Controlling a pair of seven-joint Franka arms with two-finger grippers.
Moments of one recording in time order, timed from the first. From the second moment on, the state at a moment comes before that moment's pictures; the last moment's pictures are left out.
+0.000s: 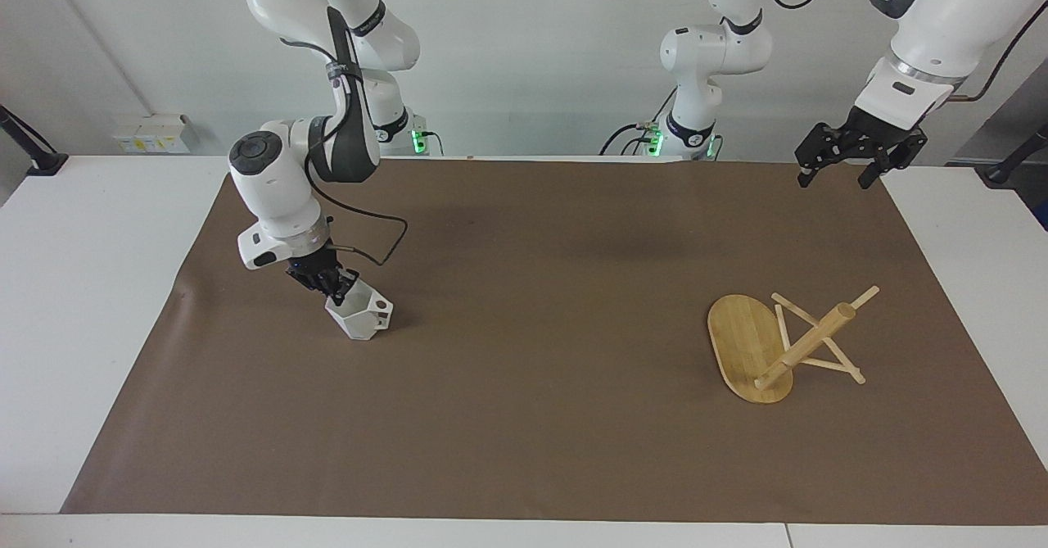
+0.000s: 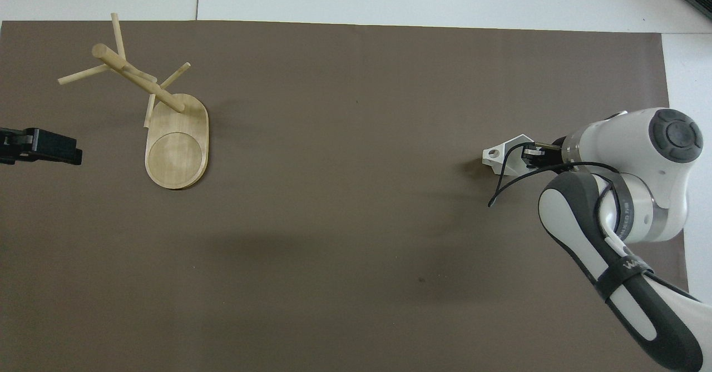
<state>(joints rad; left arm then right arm) -0.03 -0.05 -0.02 -1.62 -0.02 1.57 0.02 -0.16 0.15 0.17 -2.09 0.00 2.32 0.28</state>
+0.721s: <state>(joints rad) -0.03 -0.05 -0.02 -1.62 -0.02 1.57 0.02 -0.16 0.13 0.17 -2.00 0.00 2.16 0.28</state>
